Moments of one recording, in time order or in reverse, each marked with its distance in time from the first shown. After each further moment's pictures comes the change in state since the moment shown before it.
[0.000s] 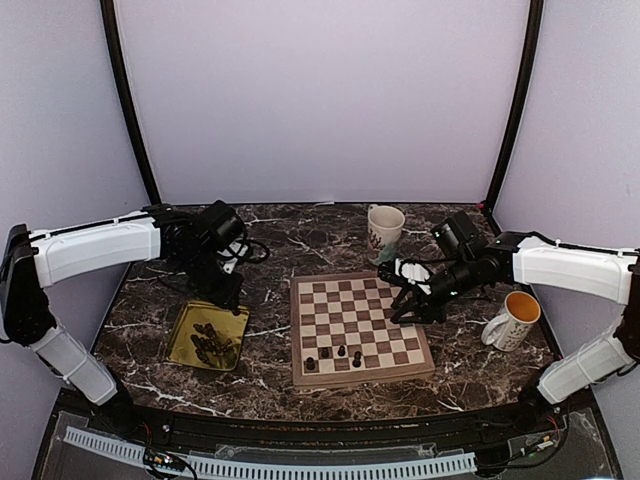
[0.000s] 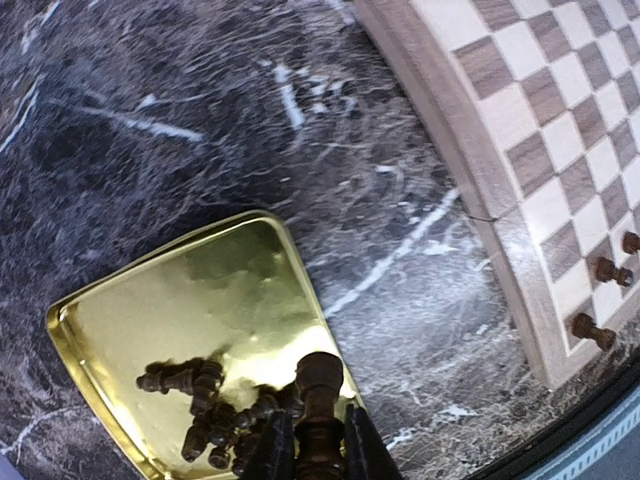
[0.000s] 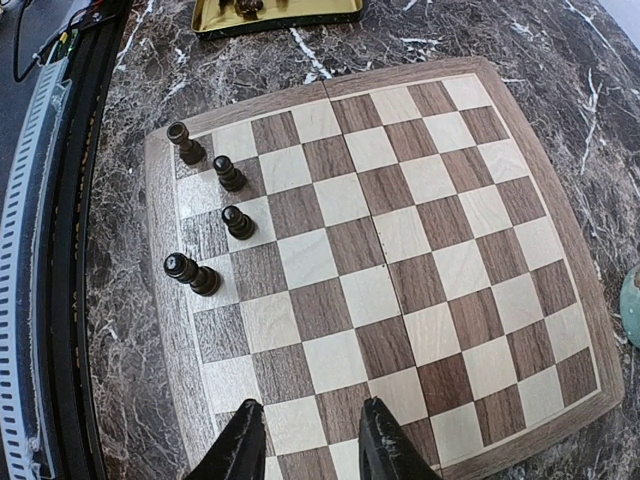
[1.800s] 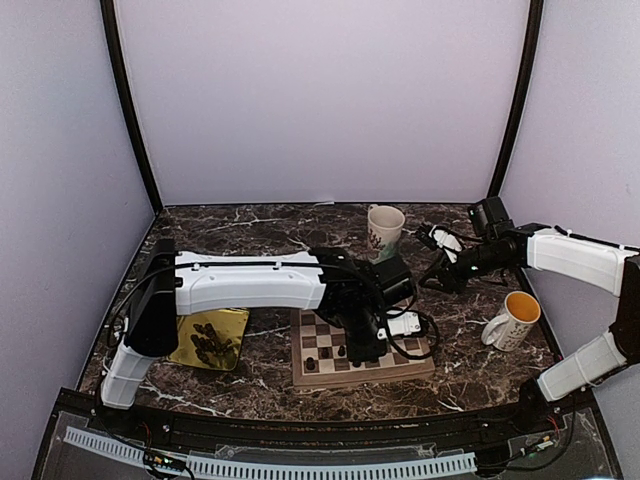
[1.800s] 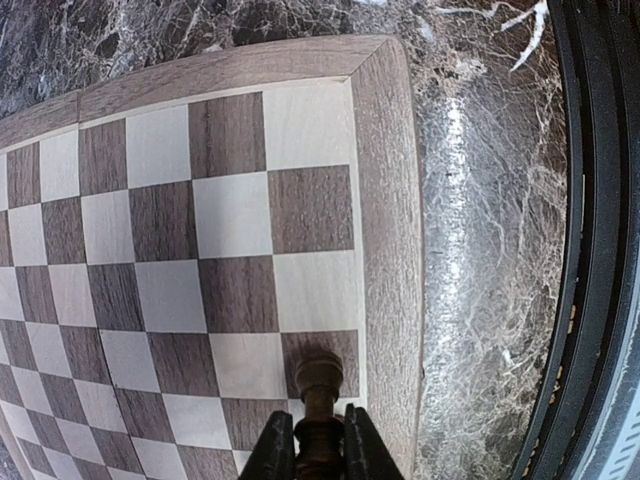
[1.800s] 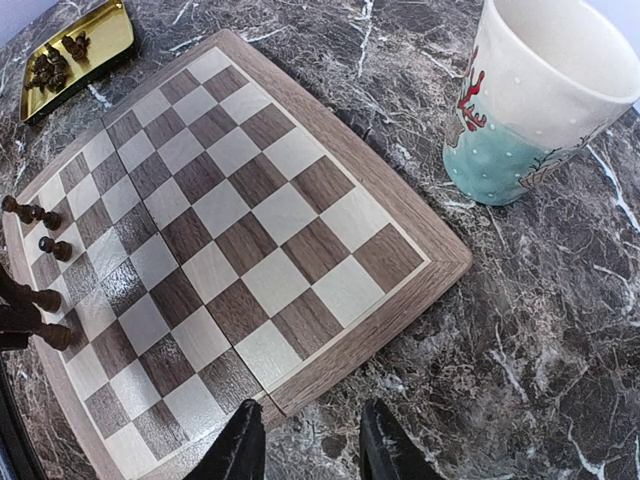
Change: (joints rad) left arm -0.537 0.719 0.807 -0.016 0.060 0.595; right arm -0.303 0.011 0.000 0.074 0.045 0.129
